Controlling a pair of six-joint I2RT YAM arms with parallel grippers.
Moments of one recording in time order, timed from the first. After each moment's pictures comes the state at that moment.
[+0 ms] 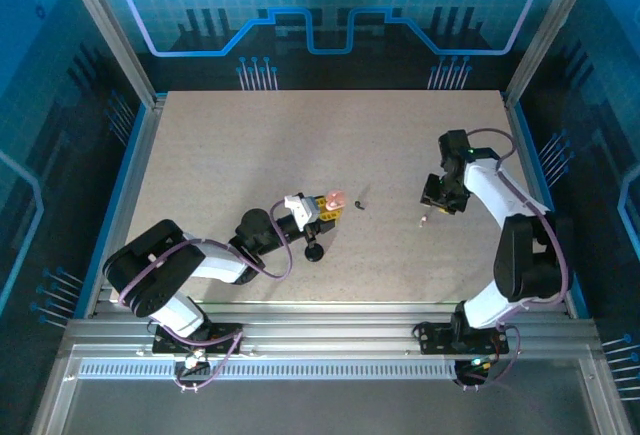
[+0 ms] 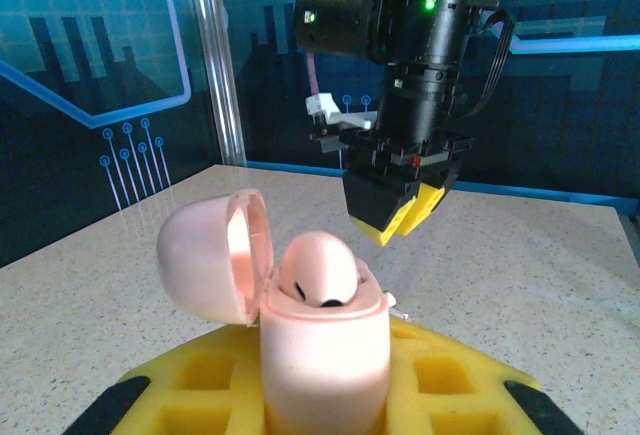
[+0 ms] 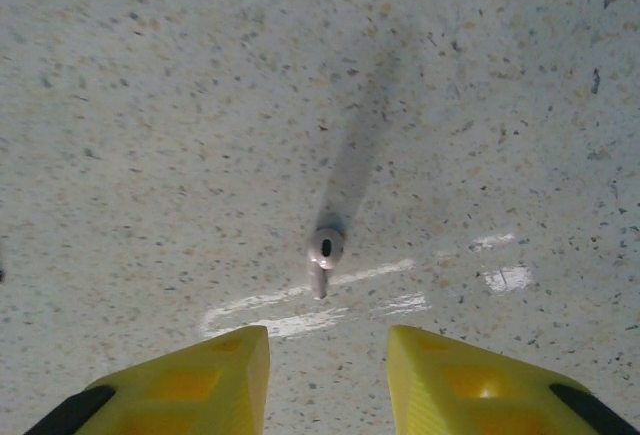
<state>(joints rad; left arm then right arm) -0.70 1.57 0.38 1.28 0.35 0.05 0.07 1.59 1.13 -0.94 -0.05 0.47</state>
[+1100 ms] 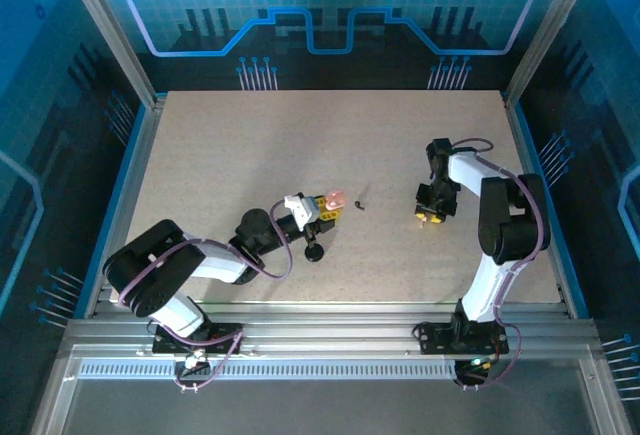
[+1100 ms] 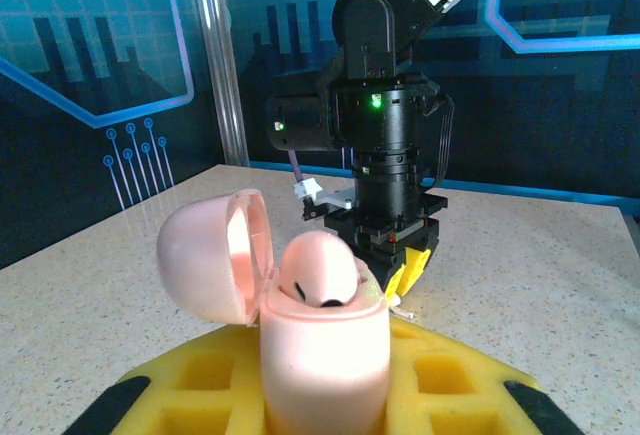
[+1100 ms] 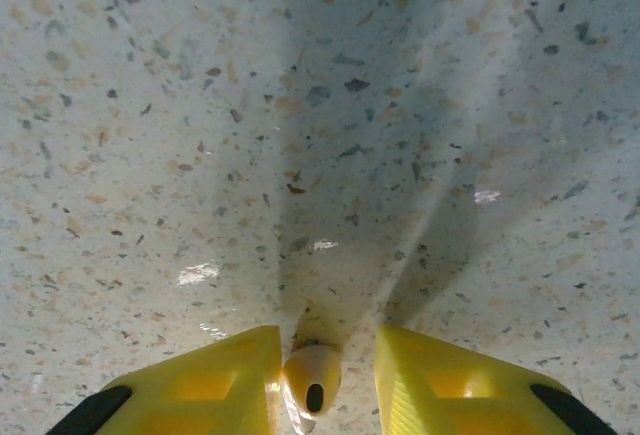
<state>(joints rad) -0.70 1.57 0.38 1.28 0.34 0.05 0.07 1.85 1.17 -0.91 -0.06 0.46</state>
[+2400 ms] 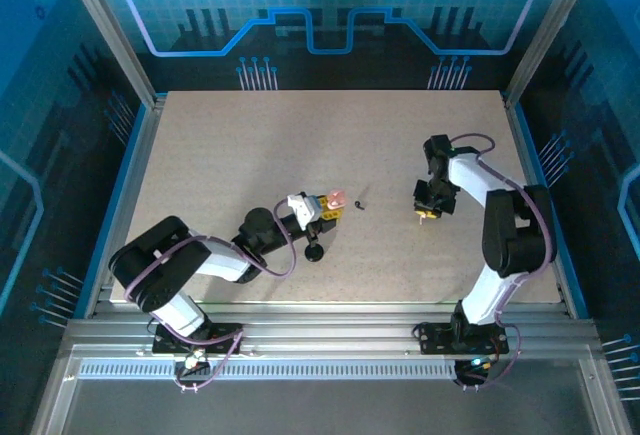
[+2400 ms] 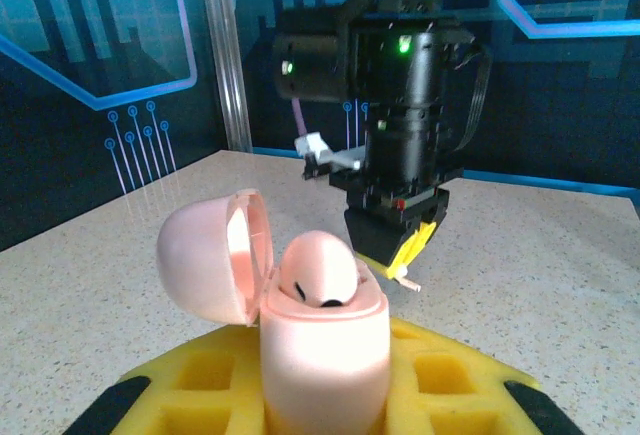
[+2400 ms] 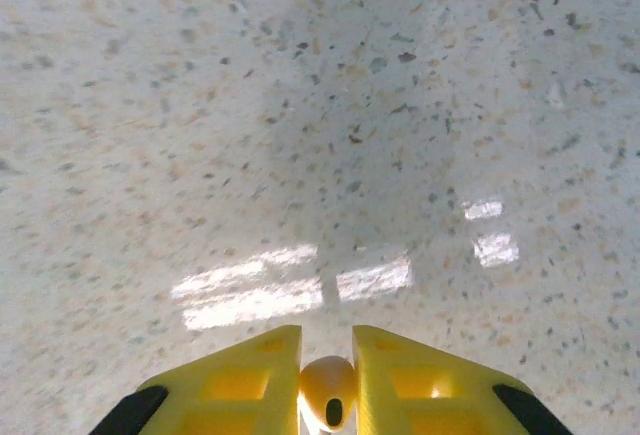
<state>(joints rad) -0.70 1.62 0.40 1.28 0.33 0.05 0.11 1.73 1.15 -0.90 -0.05 0.49</state>
